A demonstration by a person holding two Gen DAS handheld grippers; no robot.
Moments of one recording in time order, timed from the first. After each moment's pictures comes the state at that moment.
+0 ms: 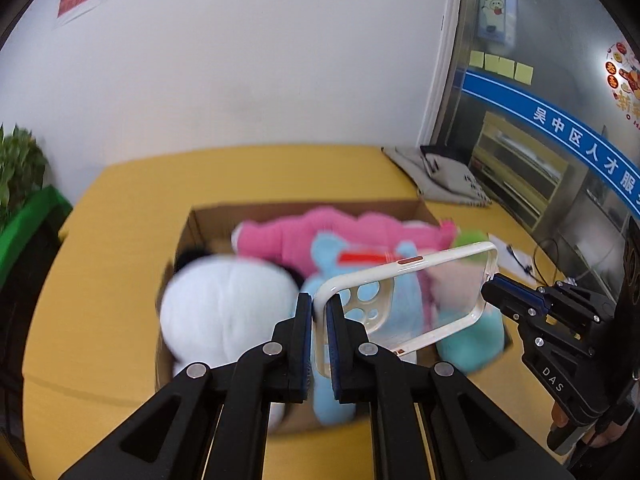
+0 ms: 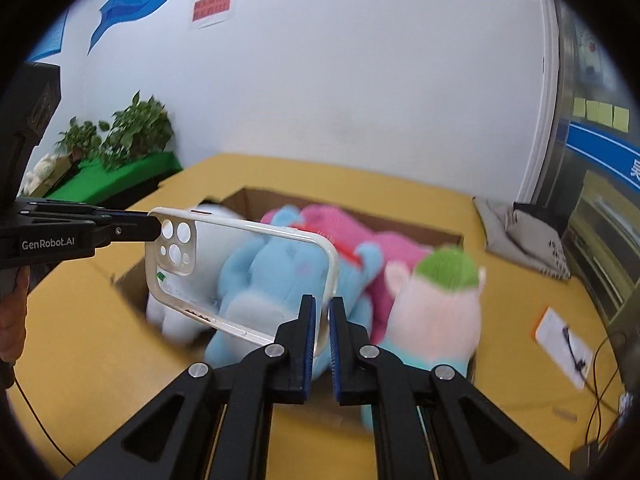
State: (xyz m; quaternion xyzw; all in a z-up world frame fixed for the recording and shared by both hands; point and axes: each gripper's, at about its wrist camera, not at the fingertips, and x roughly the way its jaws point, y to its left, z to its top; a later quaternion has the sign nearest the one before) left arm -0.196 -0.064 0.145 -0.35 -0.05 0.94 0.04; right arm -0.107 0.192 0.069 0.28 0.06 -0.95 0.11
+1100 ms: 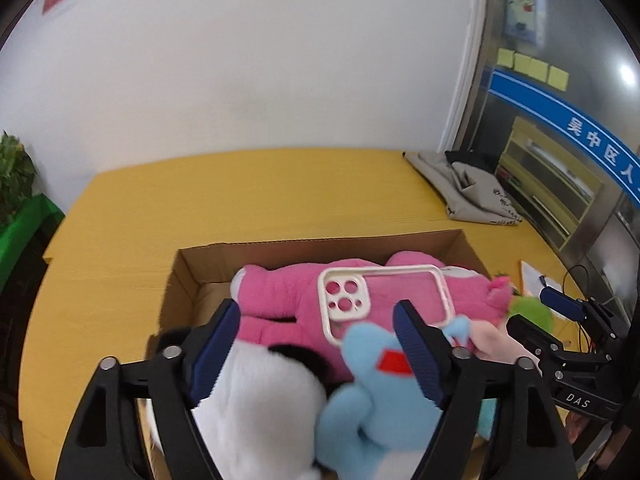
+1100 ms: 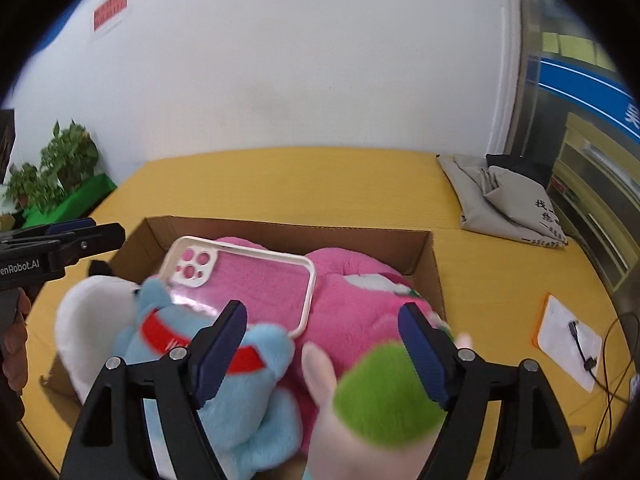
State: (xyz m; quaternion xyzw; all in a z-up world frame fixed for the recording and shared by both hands) left arm -0.271 -0.076 0.132 -0.35 -0.04 0.94 0.02; right arm -0.209 0.244 0.054 0.34 -0.01 -0.94 0.03
